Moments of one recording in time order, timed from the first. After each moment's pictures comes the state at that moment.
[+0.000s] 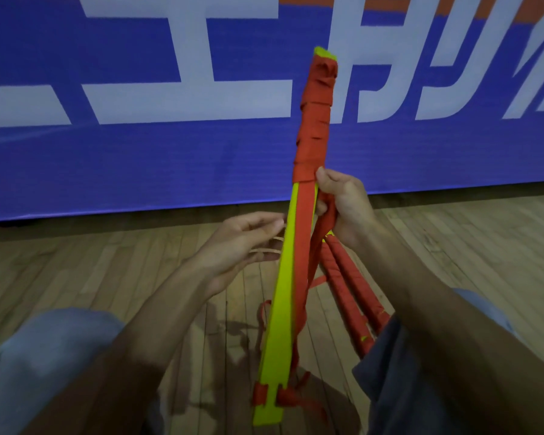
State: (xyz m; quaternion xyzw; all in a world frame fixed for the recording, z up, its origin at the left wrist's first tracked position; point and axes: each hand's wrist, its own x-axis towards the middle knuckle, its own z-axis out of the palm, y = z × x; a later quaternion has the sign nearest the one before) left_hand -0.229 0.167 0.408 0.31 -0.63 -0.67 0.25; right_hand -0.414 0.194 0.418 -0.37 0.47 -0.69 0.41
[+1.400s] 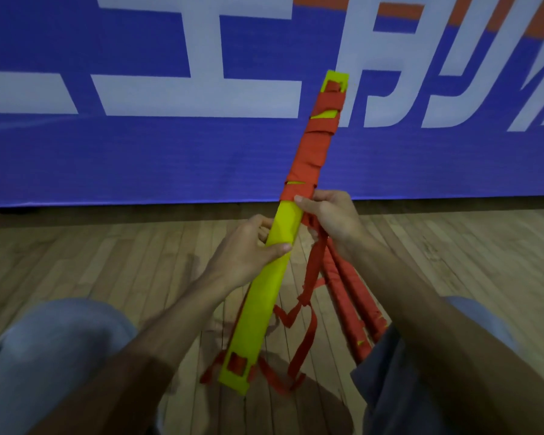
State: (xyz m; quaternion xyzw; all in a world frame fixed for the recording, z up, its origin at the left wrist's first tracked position) left_hand -0.233 0.159 0.386 0.41 -0.80 -0.35 0.26; right_hand -0.399 0.187 0.404 -0.41 0.62 -0.58 0.34
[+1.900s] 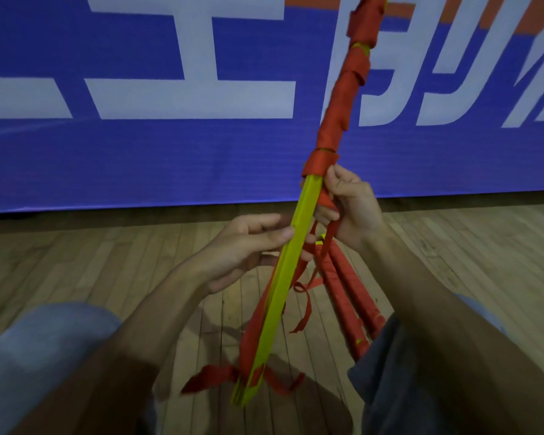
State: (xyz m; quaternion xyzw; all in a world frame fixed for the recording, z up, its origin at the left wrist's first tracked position) left_hand -0.222 0.176 0.419 0.18 -0.67 -0.69 0.20; right_hand -0.419 0.203 0.421 -0.46 0.26 -0.67 0.53
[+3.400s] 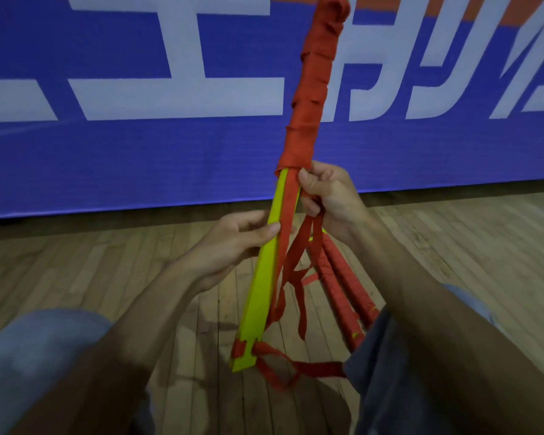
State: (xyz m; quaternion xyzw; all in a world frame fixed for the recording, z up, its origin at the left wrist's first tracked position) left_hand -0.229 0.167 0.408 0.25 -0.68 -0.65 0.22; right_hand -0.418 0.194 0.420 -0.47 0.41 -0.65 0.43
